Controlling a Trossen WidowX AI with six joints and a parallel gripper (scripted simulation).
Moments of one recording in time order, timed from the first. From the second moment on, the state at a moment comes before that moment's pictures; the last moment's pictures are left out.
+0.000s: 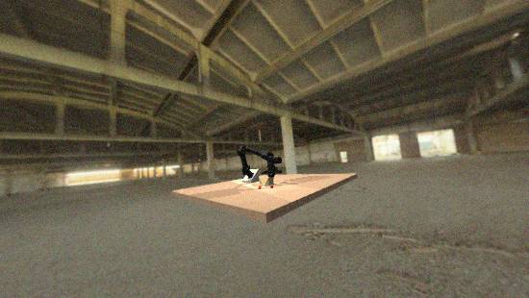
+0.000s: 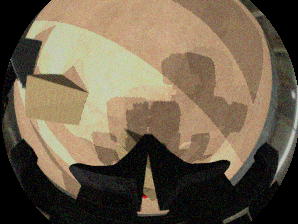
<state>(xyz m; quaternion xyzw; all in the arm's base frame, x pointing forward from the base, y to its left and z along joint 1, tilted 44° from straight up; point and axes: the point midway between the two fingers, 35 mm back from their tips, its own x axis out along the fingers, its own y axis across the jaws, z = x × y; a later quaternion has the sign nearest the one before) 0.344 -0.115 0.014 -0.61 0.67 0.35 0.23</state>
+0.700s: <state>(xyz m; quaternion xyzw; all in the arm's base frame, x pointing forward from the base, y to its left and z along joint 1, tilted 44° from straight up) 0.358 -0.065 0.072 -0.60 0.69 0.31 0.26</state>
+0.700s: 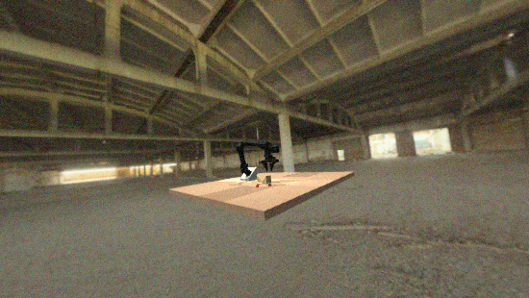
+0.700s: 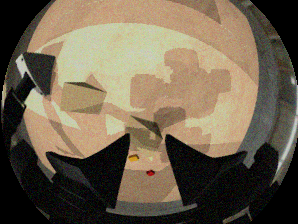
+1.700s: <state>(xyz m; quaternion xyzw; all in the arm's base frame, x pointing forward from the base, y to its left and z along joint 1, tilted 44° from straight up) 0.377 -0.099 0.110 -0.12 0.70 -0.37 0.60</state>
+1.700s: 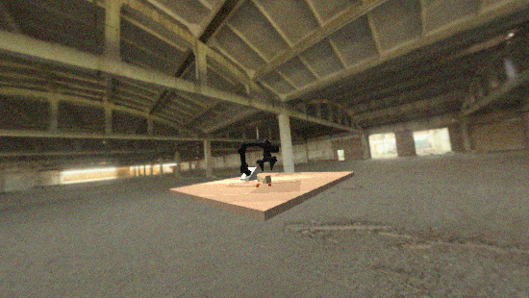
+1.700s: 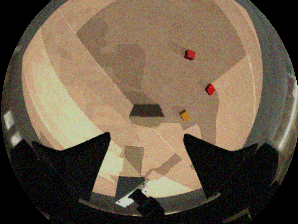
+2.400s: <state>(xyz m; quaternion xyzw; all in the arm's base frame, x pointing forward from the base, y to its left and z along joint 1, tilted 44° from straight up) 0.375 -0.113 0.093 -0.11 0.70 -0.38 0.60</state>
